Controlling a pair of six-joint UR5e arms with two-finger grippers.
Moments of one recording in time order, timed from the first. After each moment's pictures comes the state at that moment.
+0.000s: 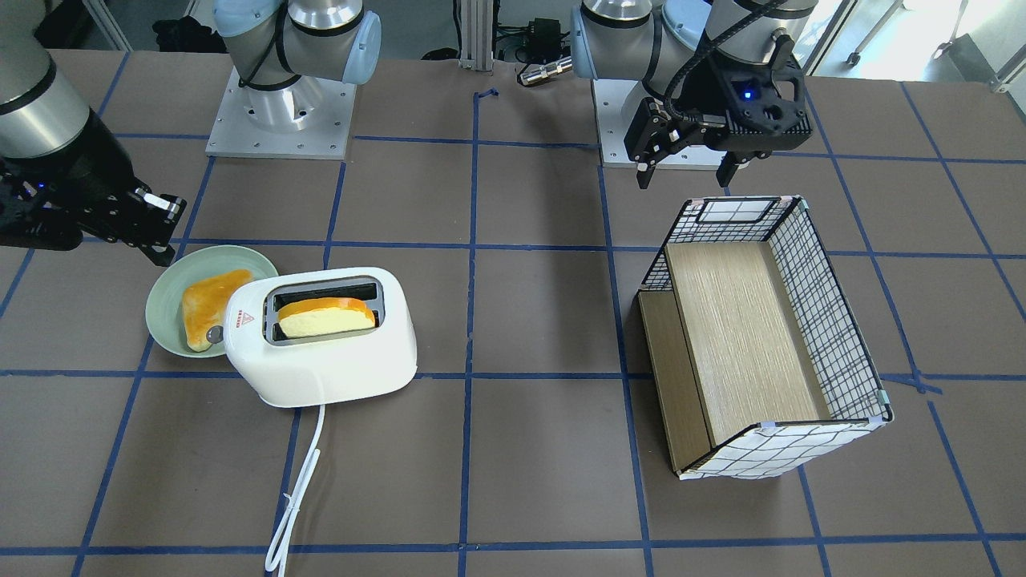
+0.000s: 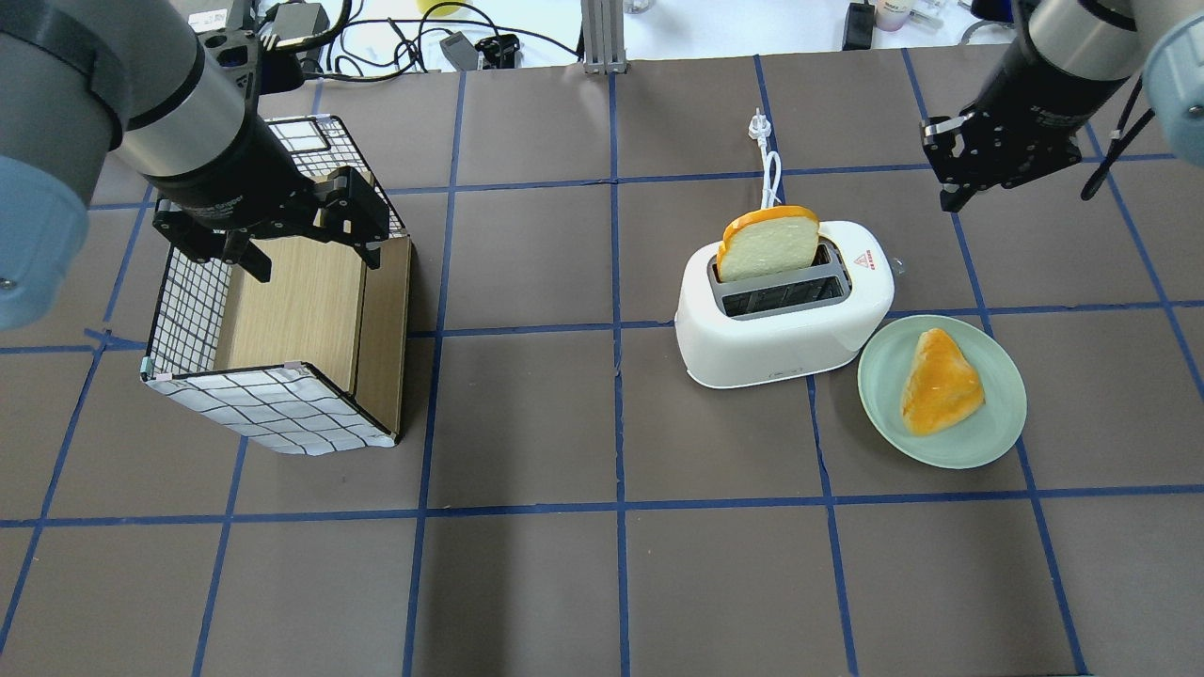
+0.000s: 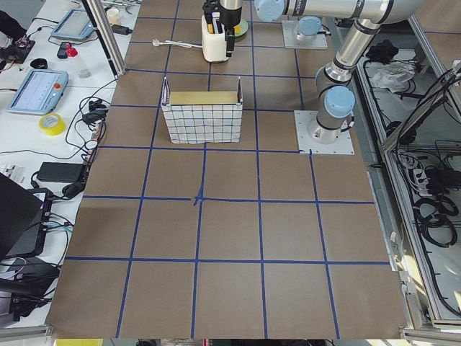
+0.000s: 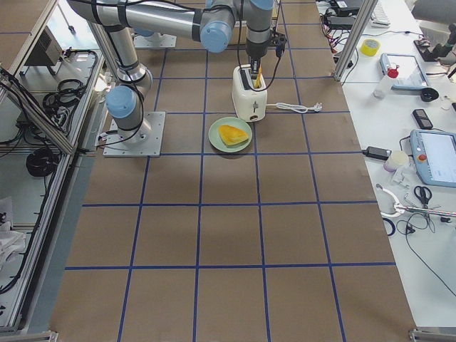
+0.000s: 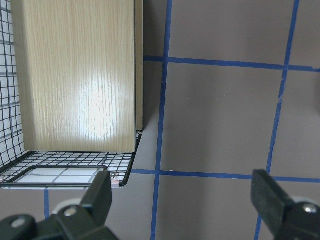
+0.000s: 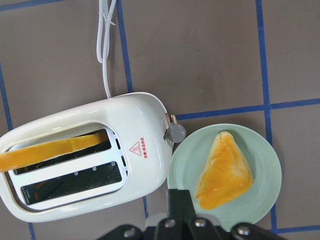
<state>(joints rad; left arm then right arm) -1.58 -1.46 -1.67 -1.53 1.56 -0.10 1.36 -1.53 1.64 -1.69 -1.49 -0.09</state>
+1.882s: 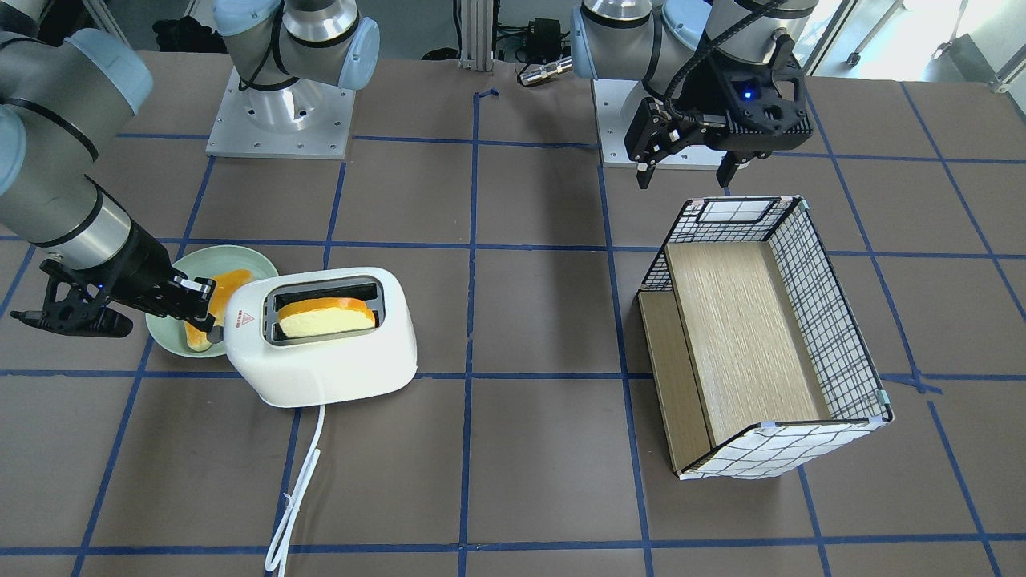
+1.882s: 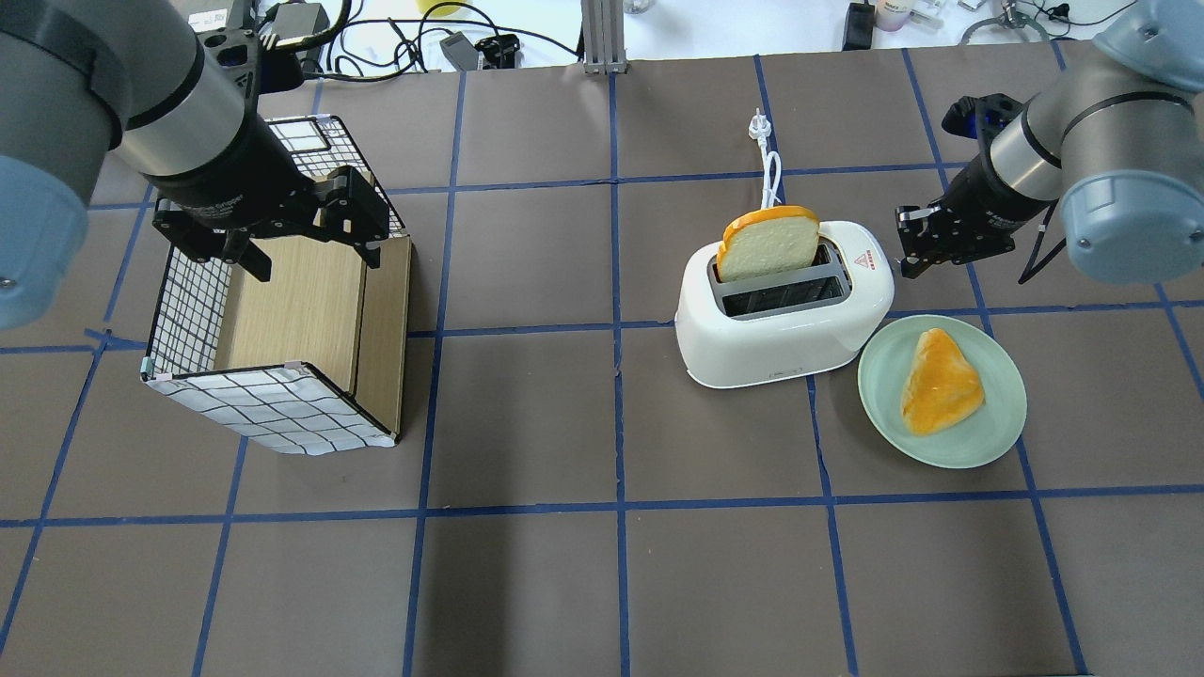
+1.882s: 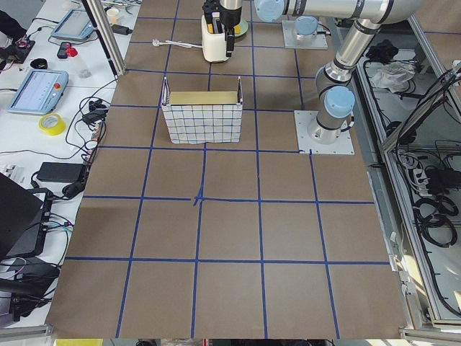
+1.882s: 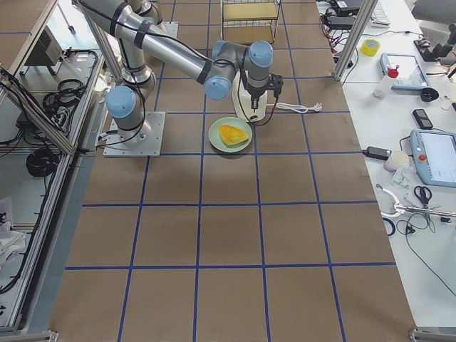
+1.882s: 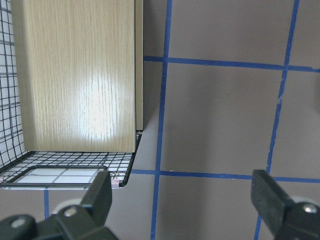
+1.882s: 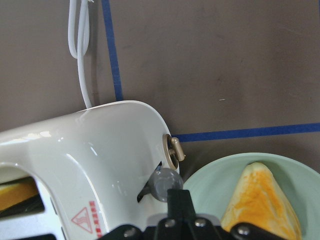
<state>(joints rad) -1.58 -1.46 -1.67 -1.53 1.56 -0.10 1.29 -1.42 1.87 -2.00 -1.36 -0.17</state>
